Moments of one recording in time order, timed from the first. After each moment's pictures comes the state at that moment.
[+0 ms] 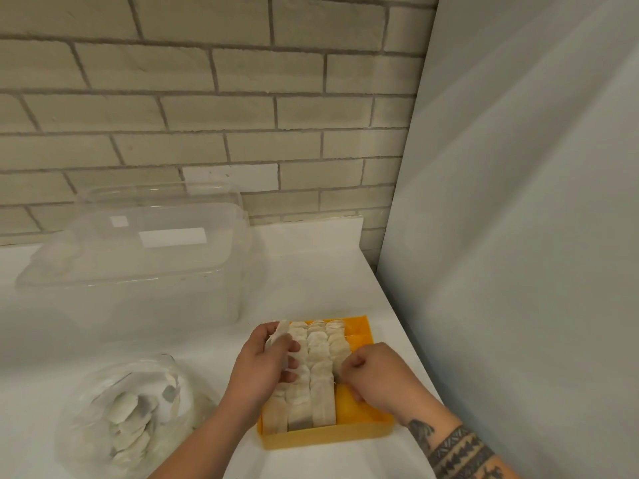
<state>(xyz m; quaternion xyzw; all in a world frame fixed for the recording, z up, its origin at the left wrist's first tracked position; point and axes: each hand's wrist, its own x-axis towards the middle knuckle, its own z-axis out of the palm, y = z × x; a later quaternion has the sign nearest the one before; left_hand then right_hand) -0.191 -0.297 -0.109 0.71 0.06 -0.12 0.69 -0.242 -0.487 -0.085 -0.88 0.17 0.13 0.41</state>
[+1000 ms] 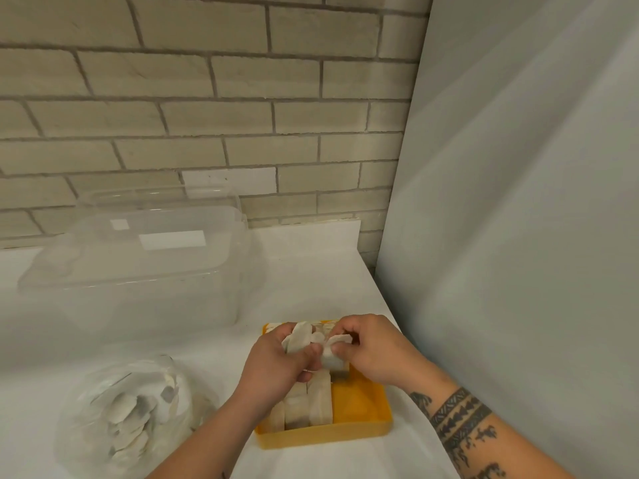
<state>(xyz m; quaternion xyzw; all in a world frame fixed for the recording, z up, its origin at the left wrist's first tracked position) -0.199 -0.314 -0.089 0.77 -0.02 -0.15 0.62 -0.219 -0.503 -0.061 -0.94 0.00 0.05 0.35</state>
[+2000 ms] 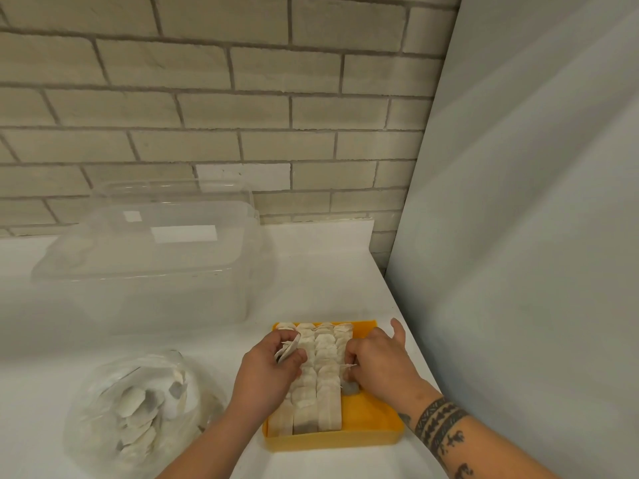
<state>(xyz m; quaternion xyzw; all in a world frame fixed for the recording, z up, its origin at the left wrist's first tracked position) -0.189 -0.292 -0.122 0.83 0.01 -0.07 0.56 -0.204 -0.496 -0.111 -1.00 -0.02 0.04 0.08</state>
